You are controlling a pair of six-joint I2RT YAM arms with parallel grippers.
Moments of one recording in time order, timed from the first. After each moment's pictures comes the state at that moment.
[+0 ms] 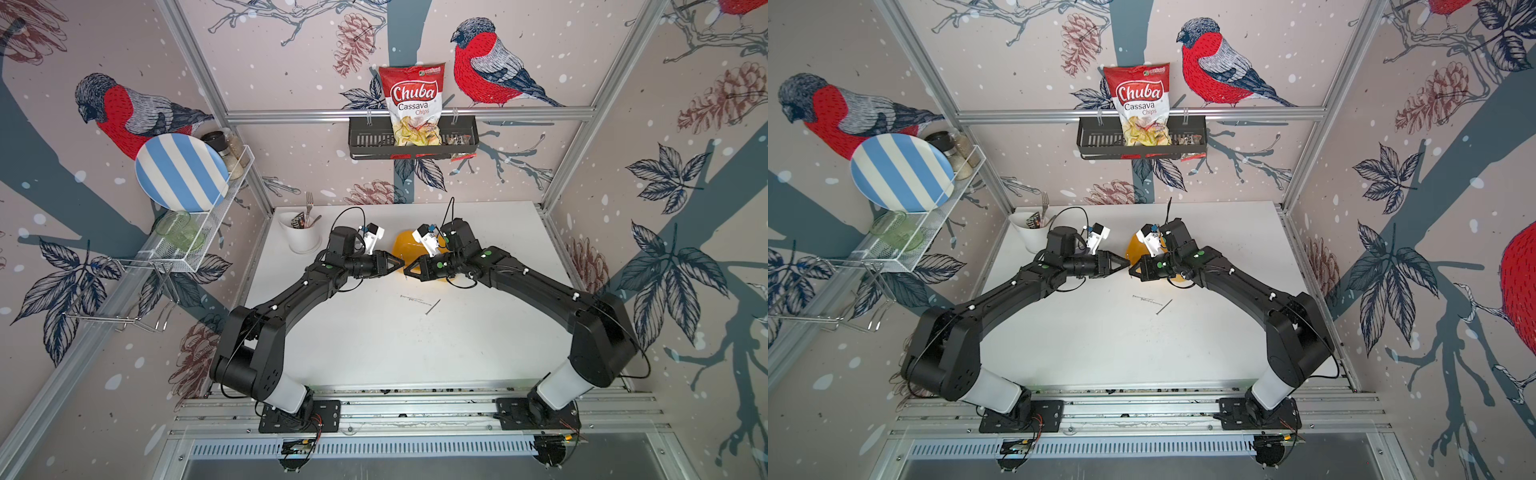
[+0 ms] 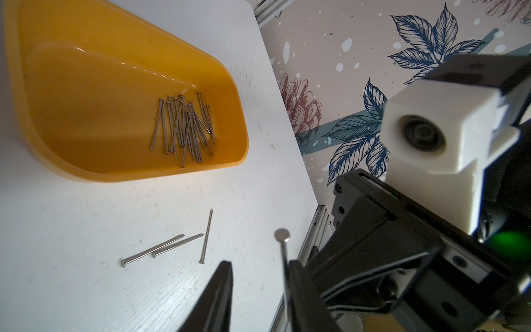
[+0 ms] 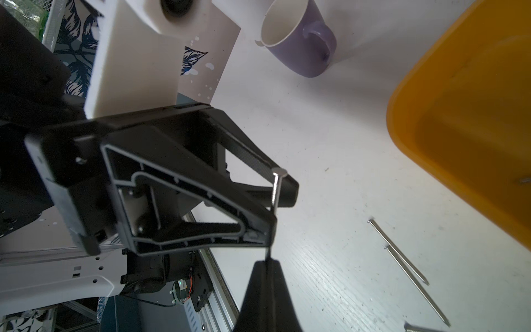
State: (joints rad) left arm -0.36 1.54 0.98 0.00 0.86 -0.60; right arm 0.68 1.63 1.26 -0.37 -0.59 0.42
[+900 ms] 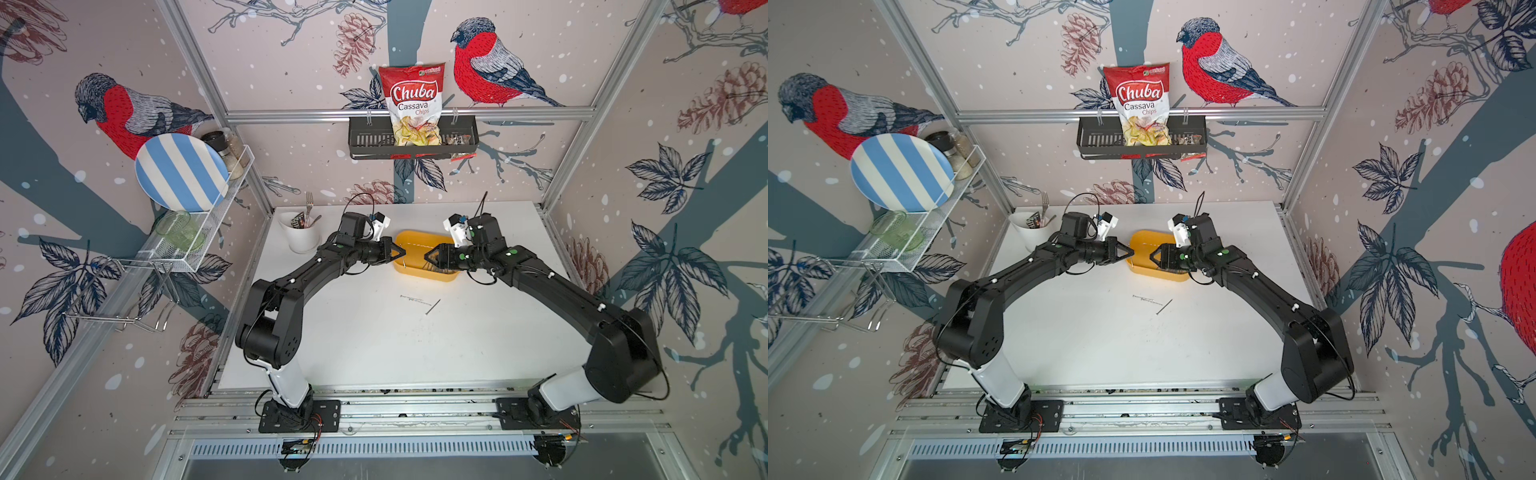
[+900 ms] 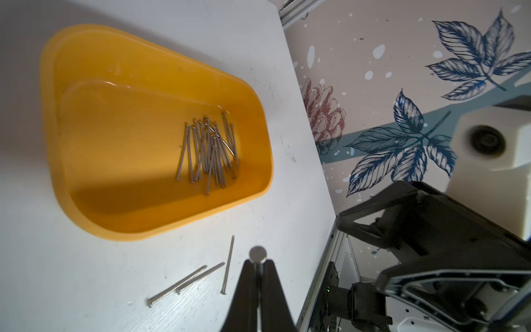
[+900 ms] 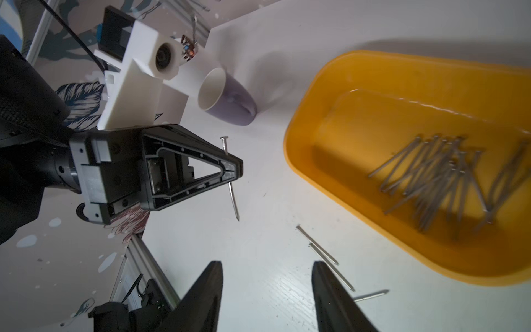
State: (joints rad) left arm -0.37 1.81 1.31 -0.19 0.77 -0.53; right arm 0.51 1.48 1.17 -0.39 -0.40 0.45
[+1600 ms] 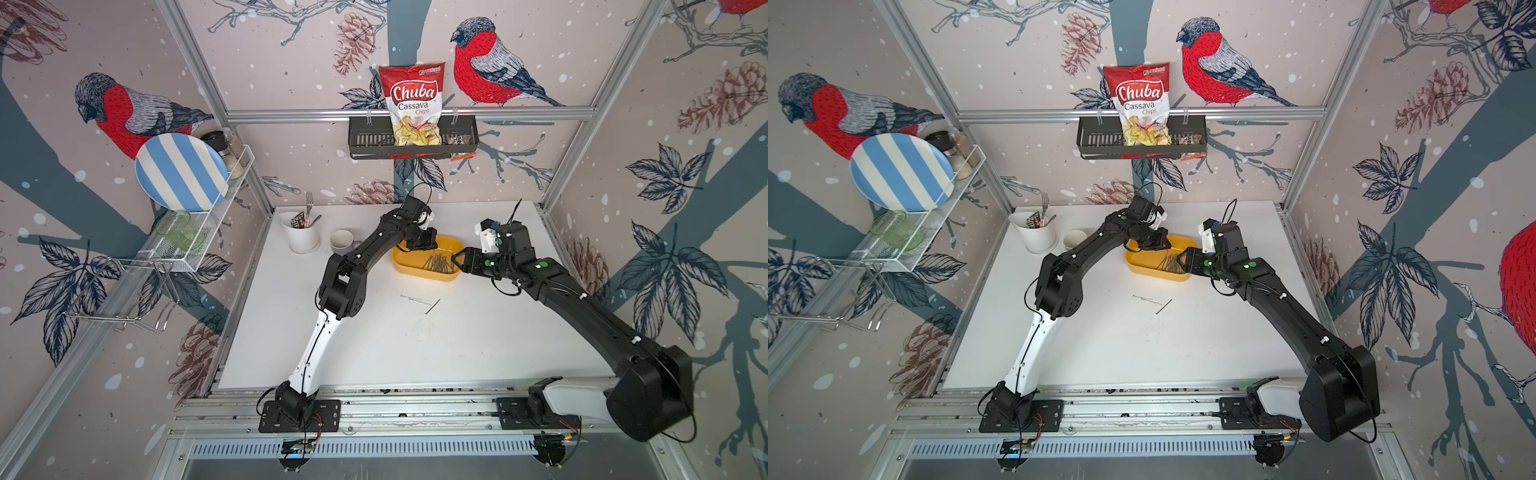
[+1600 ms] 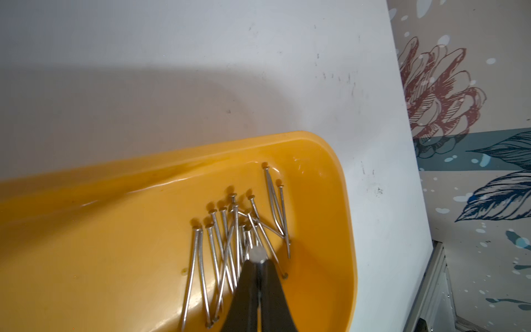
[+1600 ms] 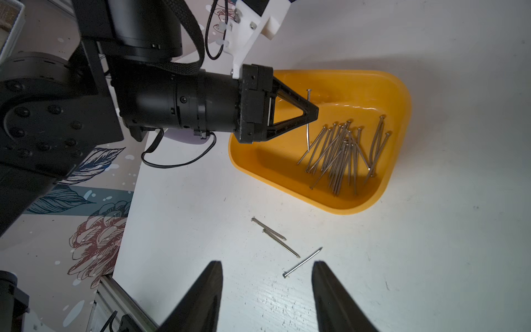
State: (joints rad) left arm -0.56 2.52 2.32 -0.76 0.49 -0.38; right arm 0.41 1.29 1.05 -0.46 -0.33 0.47
